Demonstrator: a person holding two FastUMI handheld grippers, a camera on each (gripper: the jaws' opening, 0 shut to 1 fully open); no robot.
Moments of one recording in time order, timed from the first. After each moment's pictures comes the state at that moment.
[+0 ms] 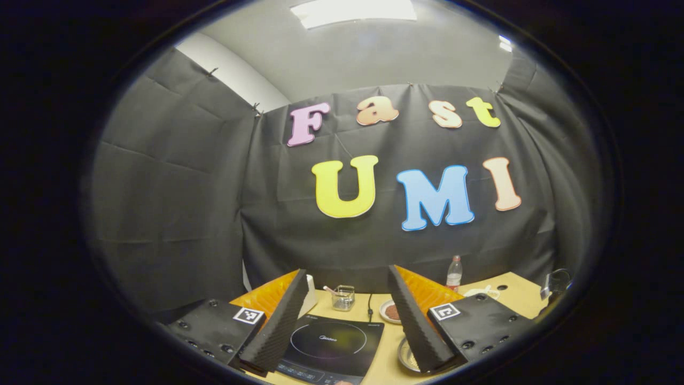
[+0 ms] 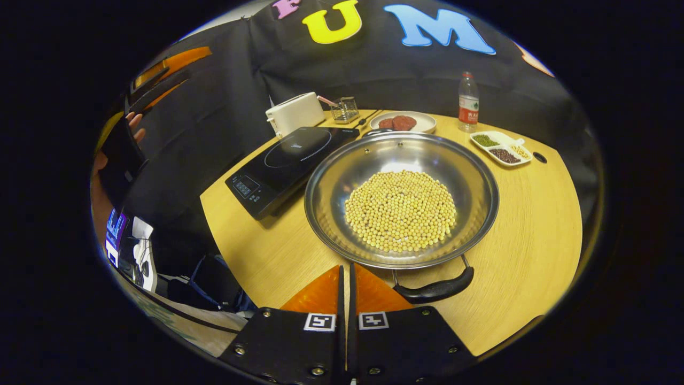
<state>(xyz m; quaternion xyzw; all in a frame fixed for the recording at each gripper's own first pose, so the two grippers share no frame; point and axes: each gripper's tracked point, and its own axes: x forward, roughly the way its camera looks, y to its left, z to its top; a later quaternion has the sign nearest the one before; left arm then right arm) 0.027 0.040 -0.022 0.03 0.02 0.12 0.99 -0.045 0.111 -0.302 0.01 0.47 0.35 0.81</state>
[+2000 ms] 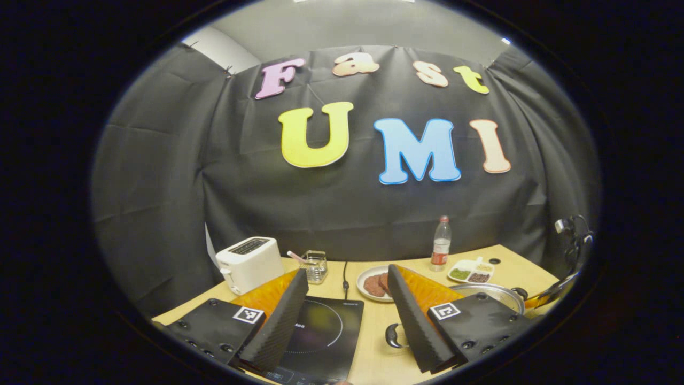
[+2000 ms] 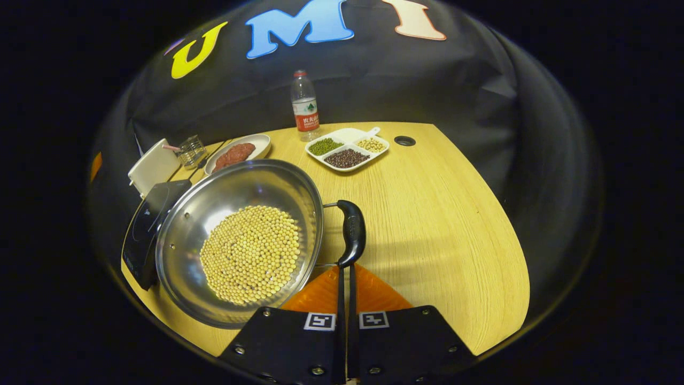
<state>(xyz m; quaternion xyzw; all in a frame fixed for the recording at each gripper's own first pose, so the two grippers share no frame) 0.119 0.008 -0.152 0.01 0.12 0.04 0.99 0.100 -0.050 -0.333 0.04 0.45 0.04 0.89</state>
